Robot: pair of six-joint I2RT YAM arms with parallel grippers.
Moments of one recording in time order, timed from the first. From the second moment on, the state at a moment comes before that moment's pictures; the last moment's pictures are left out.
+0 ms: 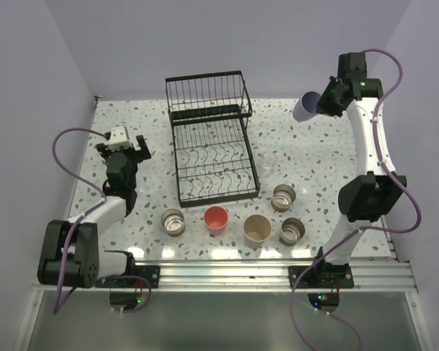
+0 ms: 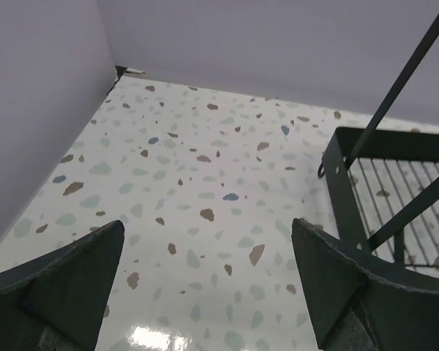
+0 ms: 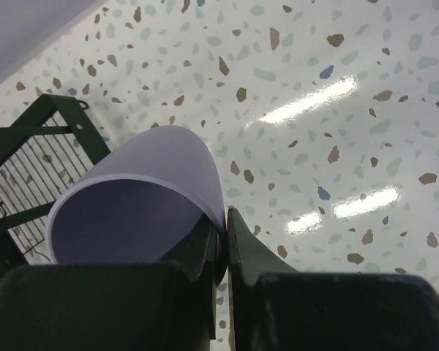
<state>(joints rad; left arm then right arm) -0.07 1.30 0.45 0.80 -0.30 -0.06 -0.02 1.87 2.08 -1.06 0.08 0.49</state>
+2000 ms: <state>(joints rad) -0.23 1.34 1.21 0.99 0.84 -1.43 0.41 1.49 1.60 0.10 -0.70 1.34</state>
